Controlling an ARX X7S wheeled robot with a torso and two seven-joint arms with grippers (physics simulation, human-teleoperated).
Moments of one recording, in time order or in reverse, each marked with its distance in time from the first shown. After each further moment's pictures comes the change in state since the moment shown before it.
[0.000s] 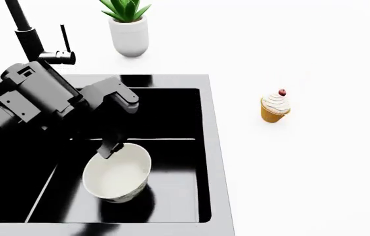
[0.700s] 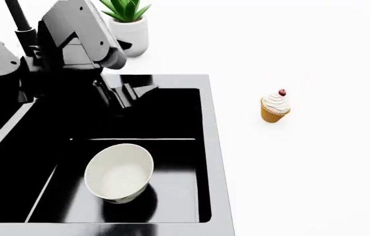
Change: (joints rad) left arm -0.014 -0.418 -0.448 0.851 -0.299 0.241 -0.331; right arm -0.273 0.052 0.130 -0.247 -0.075 -0.247 0.080
